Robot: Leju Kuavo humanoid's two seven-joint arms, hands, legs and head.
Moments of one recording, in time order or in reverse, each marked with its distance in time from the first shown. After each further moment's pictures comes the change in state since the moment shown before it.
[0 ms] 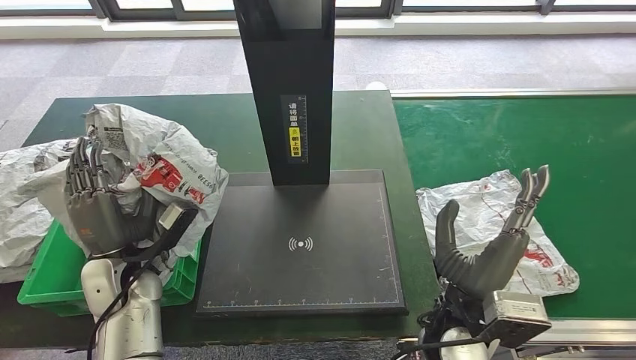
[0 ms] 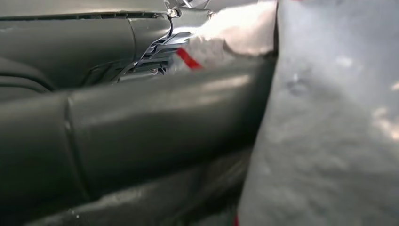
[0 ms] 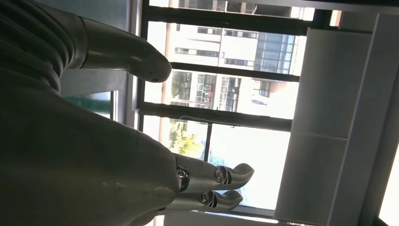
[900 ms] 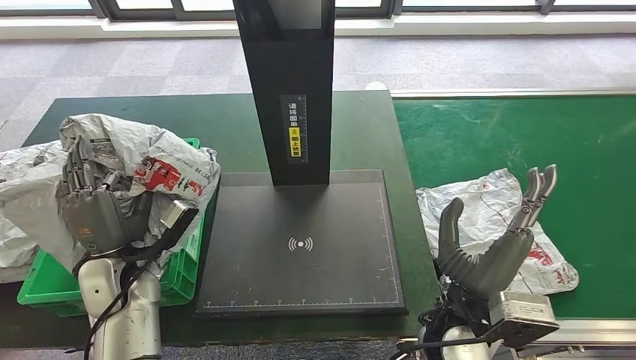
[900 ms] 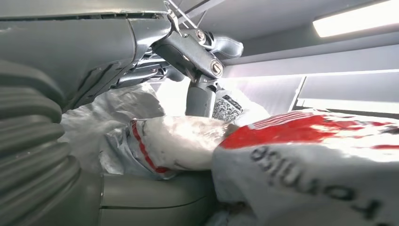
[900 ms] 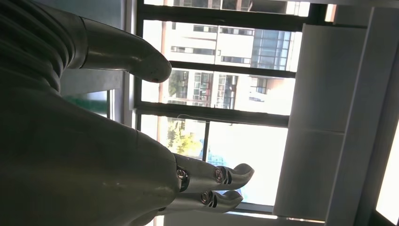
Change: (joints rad) left arm 0.014 0.005 -0.019 -0.034 -0.073 0.000 0.059; right arm -0.005 0.000 0.000 -0.011 -0.016 -0.011 -0.002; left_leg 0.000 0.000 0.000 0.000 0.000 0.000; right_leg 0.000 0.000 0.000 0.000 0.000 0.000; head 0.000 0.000
